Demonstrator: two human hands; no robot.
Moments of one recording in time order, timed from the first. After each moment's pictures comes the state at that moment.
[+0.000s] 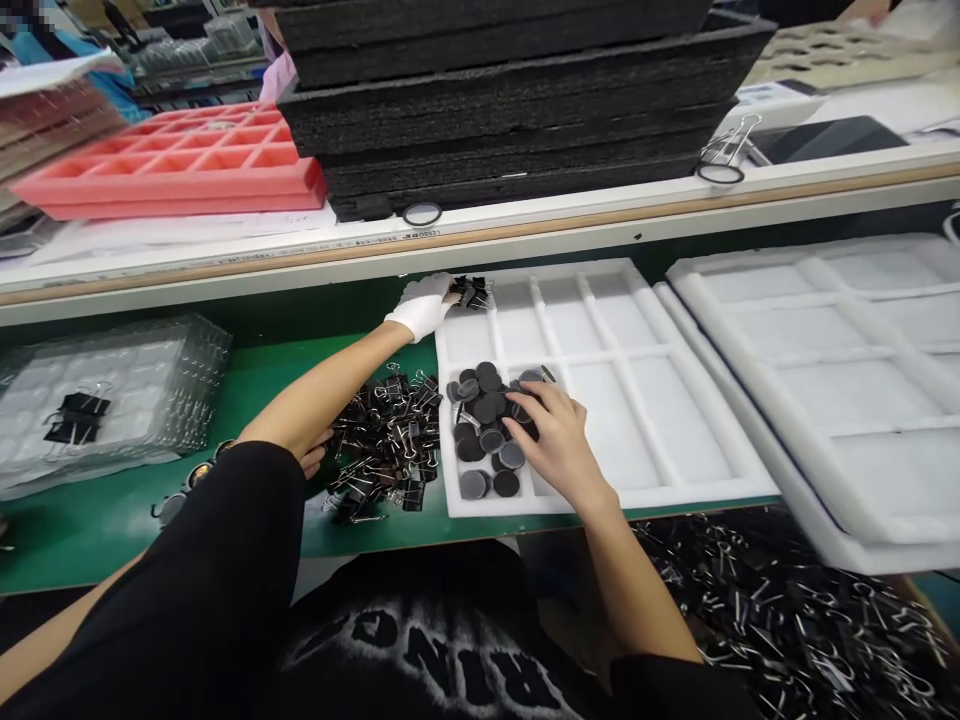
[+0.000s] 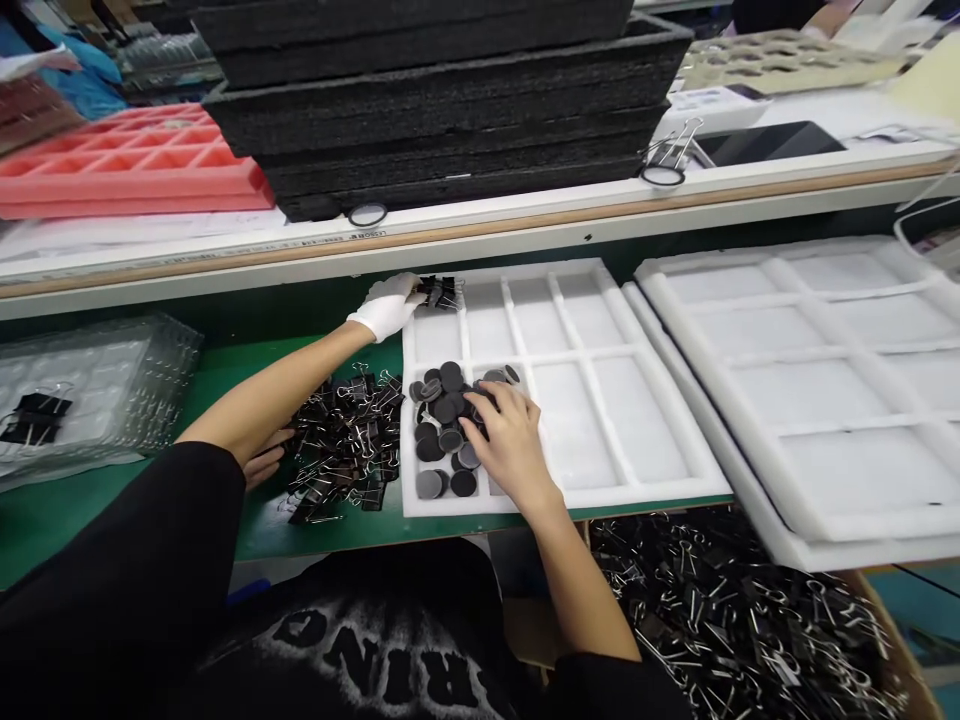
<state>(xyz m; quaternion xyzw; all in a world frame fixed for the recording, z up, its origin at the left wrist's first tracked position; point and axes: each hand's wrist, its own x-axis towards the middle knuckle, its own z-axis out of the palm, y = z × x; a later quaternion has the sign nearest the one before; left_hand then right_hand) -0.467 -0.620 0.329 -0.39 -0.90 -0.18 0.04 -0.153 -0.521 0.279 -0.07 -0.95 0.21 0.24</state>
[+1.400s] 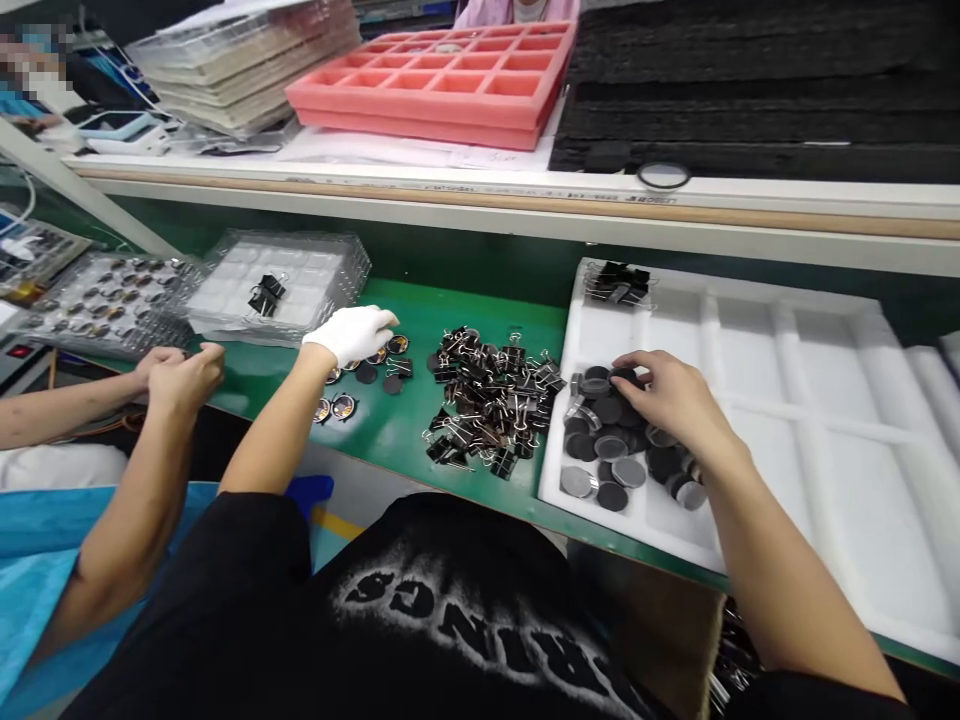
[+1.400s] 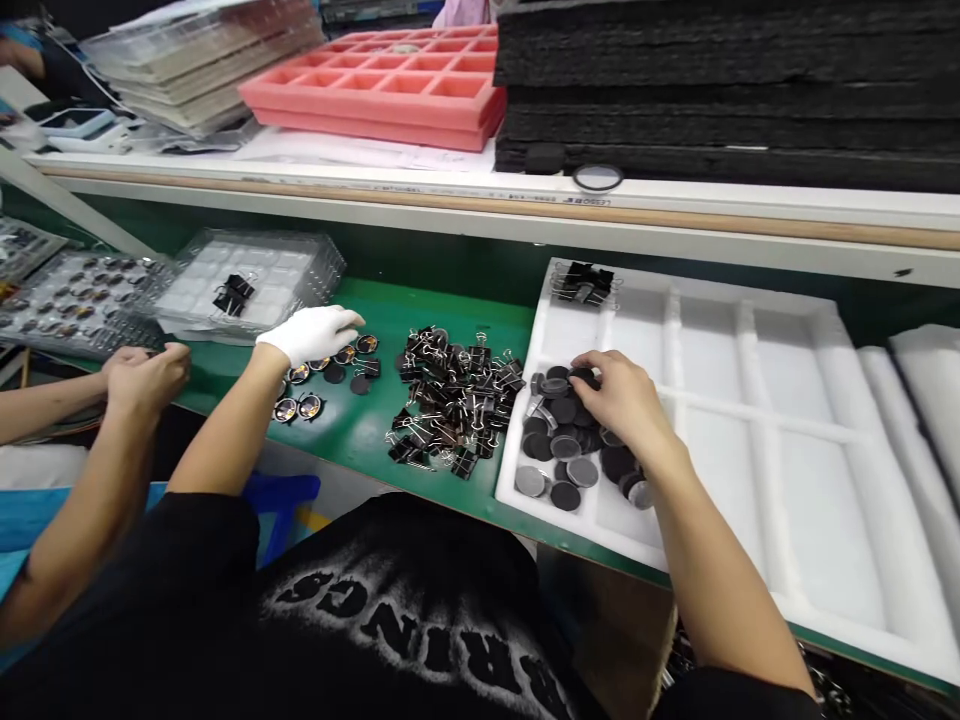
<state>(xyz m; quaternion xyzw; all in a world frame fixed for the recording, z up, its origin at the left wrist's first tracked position) -0.404 -0.965 0.330 -0.22 -0.97 0.04 -0.08 -0.251 -0.499 0.299 -0.05 -0.98 0.18 0.03</state>
